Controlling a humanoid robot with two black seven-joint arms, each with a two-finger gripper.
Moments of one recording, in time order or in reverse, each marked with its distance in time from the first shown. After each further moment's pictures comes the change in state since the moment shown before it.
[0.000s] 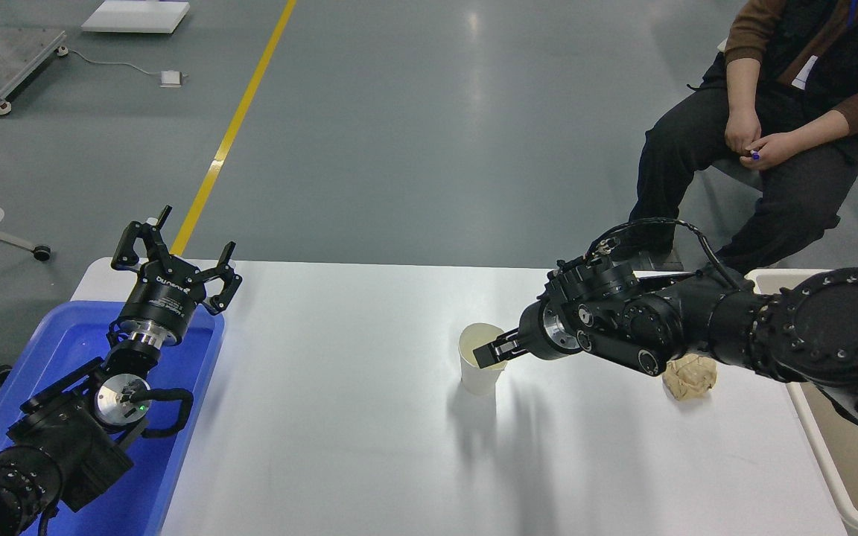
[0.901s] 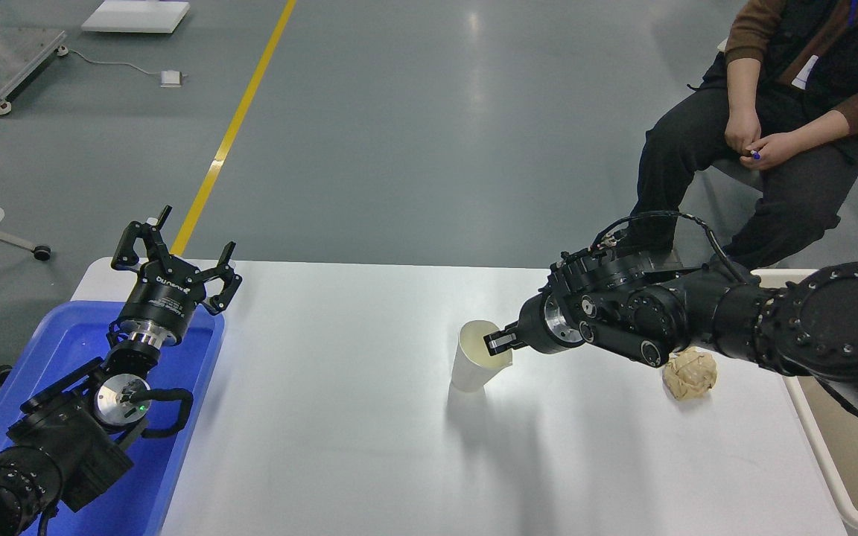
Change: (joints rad) left arm 0.000 0.000 0.000 0.000 0.000 0.000 0.000; right arm 0.041 -0.030 -0.002 0.016 0.067 0.015 0.033
